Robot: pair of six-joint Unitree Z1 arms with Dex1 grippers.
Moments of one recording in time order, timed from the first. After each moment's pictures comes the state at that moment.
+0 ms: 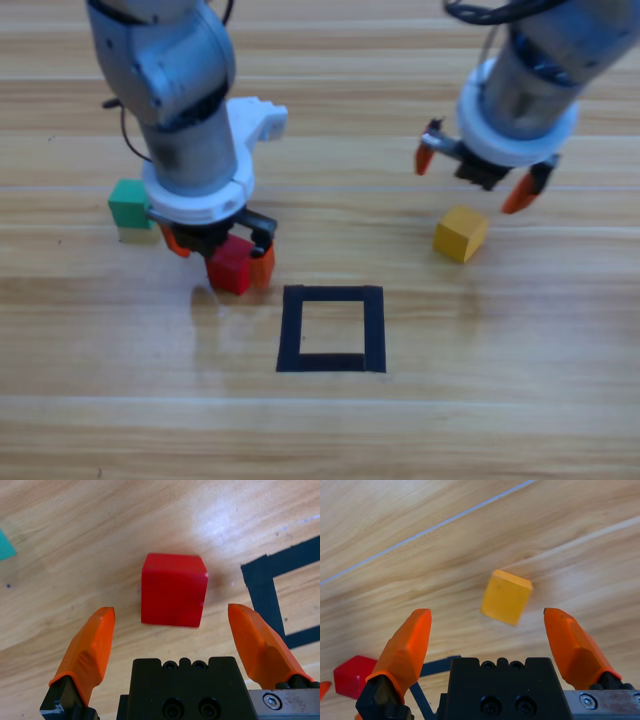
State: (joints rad) arm 0 -0.65 2.15 -1.57 0.89 0.08 -0.30; arm 1 0.74 2.14 -1.63 0.72 -0.16 1.11
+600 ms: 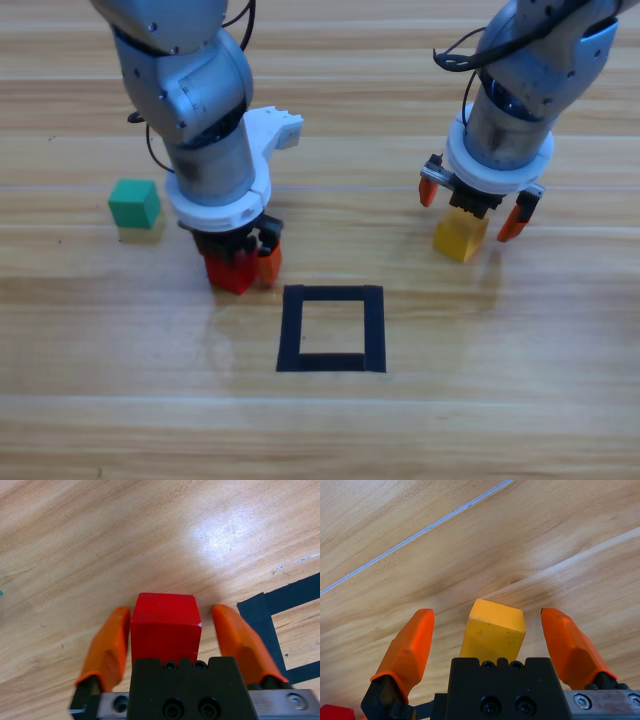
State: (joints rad) arm 0 -0.64 2.20 -1.56 0.79 0.08 -0.27; arm 1 0.70 2.28 -1.68 0.72 -0.14 1.16
